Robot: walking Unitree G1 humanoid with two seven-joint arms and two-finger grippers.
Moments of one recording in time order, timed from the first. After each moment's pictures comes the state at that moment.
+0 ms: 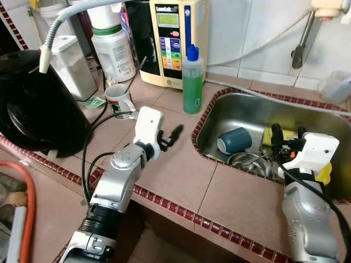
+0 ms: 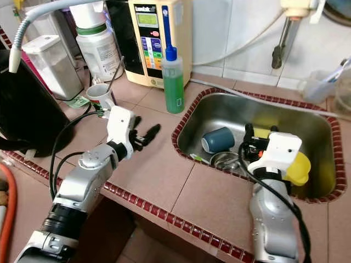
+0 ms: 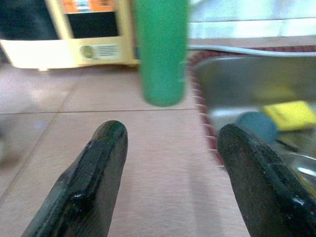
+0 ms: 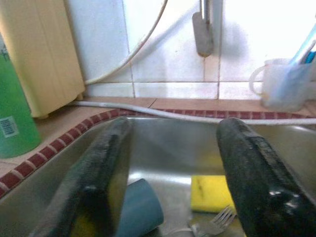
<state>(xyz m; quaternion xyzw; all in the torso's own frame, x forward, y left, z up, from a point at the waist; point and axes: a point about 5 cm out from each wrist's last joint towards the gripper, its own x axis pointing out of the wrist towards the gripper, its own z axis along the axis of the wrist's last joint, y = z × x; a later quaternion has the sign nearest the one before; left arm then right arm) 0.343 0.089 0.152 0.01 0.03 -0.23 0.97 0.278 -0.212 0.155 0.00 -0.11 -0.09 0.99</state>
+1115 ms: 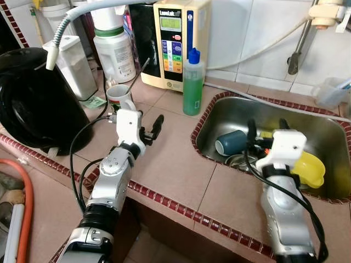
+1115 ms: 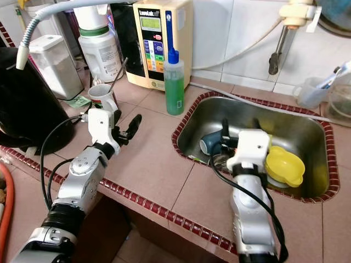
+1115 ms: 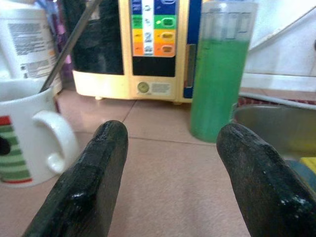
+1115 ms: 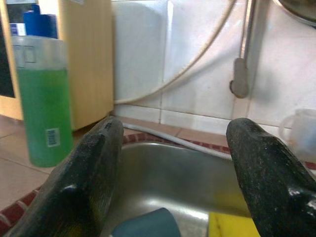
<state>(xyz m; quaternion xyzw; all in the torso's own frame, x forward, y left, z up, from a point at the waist) 0.352 0.120 0.141 -0.03 -0.05 -0.17 0.98 0.295 -0.173 0.150 -0.05 -0.15 -0.05 0.99</state>
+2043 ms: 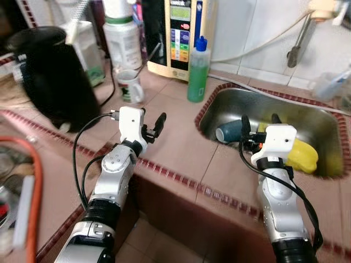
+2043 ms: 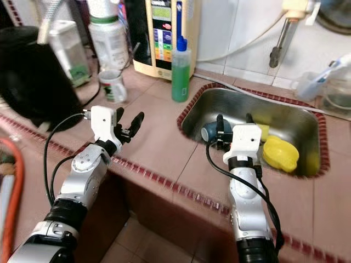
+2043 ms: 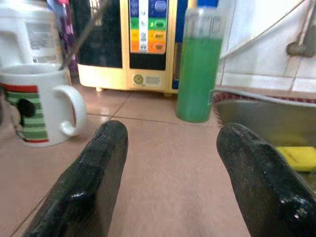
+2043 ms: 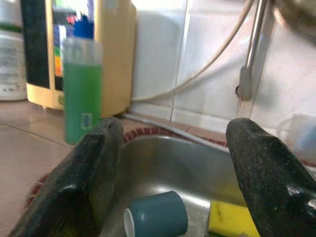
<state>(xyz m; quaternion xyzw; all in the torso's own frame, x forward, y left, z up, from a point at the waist) 0.358 0.115 0.147 -0.02 -0.06 -0.18 0.98 0.313 -0.173 0.149 -0.06 -0.15 -0.04 0.99</state>
